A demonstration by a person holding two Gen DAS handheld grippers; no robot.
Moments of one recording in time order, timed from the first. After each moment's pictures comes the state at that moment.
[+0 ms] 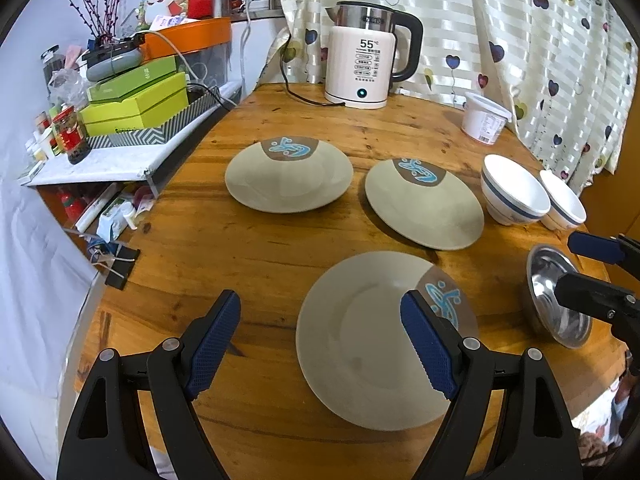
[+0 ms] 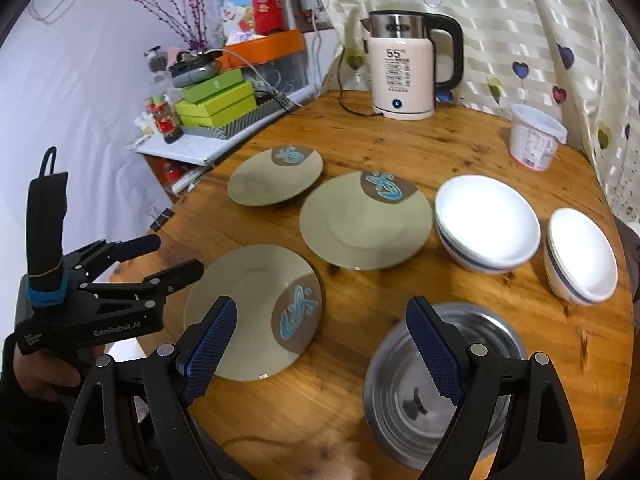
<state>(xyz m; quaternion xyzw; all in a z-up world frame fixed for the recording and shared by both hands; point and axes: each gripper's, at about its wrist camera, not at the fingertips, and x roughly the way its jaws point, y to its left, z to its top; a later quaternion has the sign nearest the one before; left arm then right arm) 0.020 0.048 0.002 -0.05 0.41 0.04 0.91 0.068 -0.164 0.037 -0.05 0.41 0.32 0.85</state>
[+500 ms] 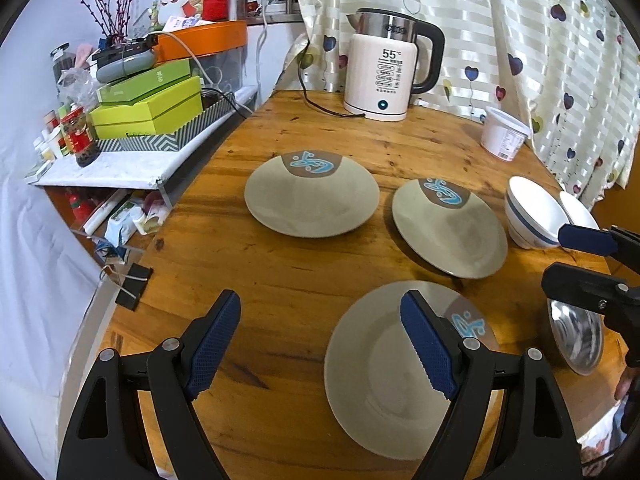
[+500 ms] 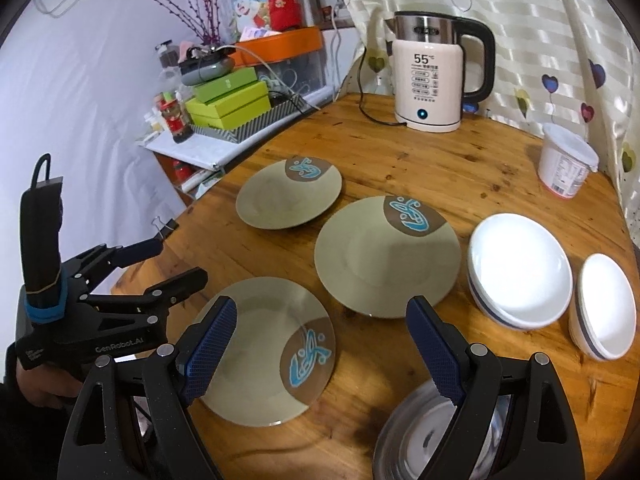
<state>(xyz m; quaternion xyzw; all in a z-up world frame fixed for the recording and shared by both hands) 0.039 0.068 0.004 -0.05 0.40 0.07 0.91 0.106 -0.130 0.039 -0.06 0.42 0.34 0.84</state>
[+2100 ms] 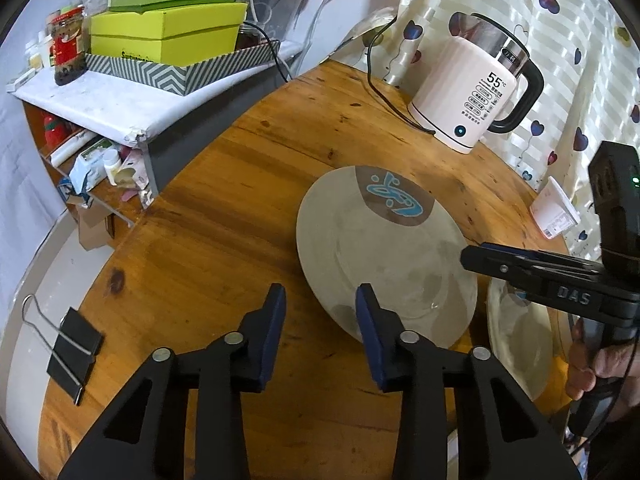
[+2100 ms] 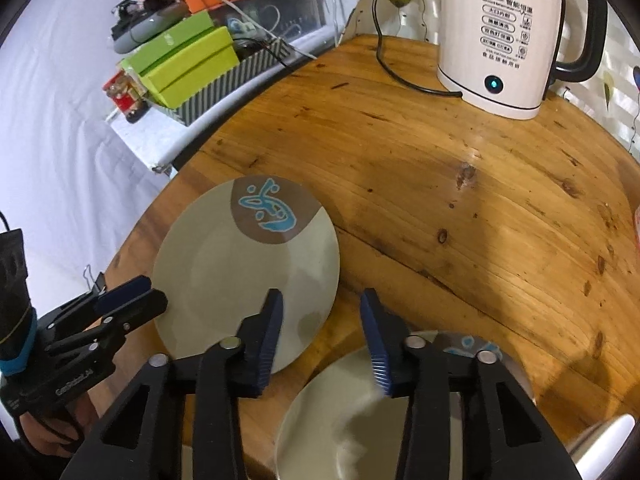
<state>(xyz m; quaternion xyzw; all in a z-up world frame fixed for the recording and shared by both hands) 0.140 0.167 -0.052 -0.21 0.42 0.06 0.88 0.279 -0.001 -0.030 -0.08 0.52 0.34 0.78</state>
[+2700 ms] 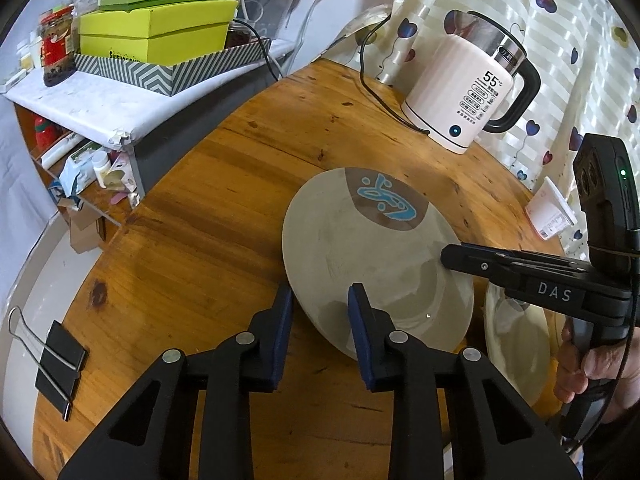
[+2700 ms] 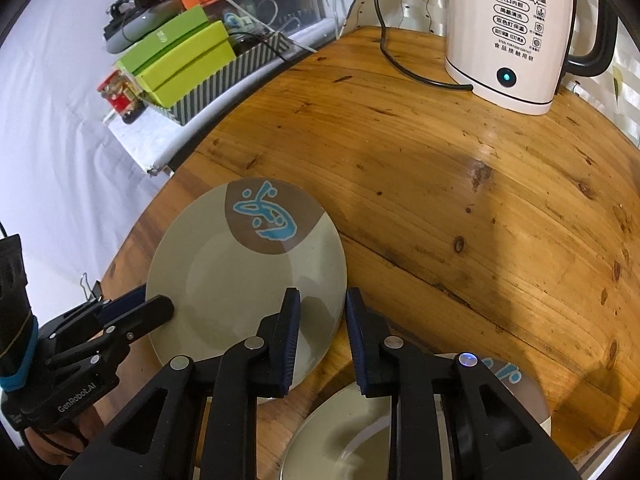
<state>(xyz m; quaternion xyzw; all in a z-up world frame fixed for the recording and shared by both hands) 0.150 0.166 -0.054 -0.21 0.42 0.05 0.88 0.288 0.010 -0.038 -0.08 0.53 0.35 0.77</state>
